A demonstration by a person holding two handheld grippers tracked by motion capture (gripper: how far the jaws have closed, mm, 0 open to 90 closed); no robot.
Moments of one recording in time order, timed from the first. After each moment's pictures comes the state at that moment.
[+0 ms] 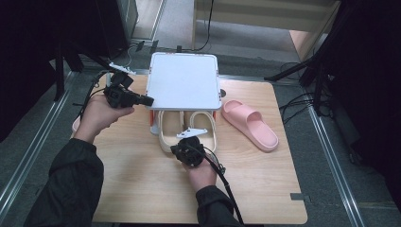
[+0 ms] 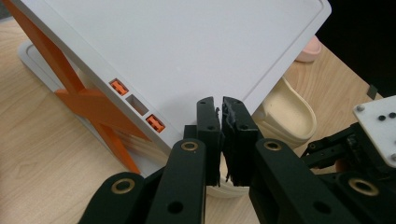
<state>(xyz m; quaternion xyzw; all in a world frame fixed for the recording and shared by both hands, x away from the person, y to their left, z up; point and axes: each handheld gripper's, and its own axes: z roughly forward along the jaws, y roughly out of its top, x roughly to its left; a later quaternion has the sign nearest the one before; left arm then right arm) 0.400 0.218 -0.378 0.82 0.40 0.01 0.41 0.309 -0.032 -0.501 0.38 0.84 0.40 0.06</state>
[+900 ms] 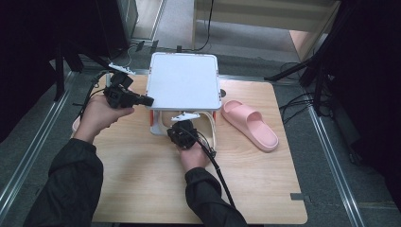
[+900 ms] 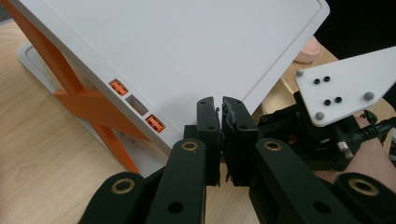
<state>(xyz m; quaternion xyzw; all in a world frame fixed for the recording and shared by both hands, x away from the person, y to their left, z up) 0.399 0.218 -0.379 0.82 0.40 0.01 0.41 0.362 -0.007 -0.506 0.40 0.82 0.41 0.10</state>
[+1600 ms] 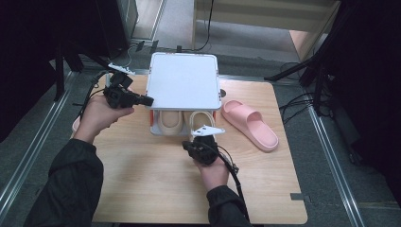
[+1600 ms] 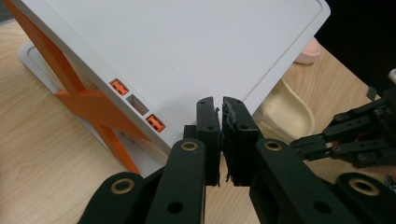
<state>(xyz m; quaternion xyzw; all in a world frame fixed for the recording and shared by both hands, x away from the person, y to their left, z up) 0.399 0.219 -0.379 0.82 0.40 0.01 0.41 0.305 -0.075 -0.485 0.39 0.81 0.43 0.08</state>
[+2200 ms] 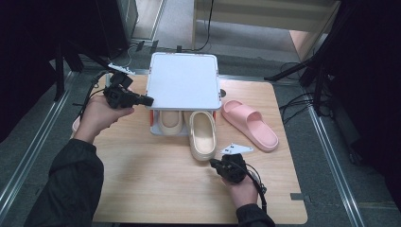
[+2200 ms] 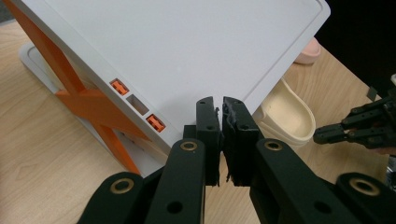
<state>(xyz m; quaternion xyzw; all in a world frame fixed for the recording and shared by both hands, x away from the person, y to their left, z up) 0.399 0.219 -0.379 0.82 0.40 0.01 0.41 0.275 -0.154 -0.512 0.42 0.82 0.38 0.09</state>
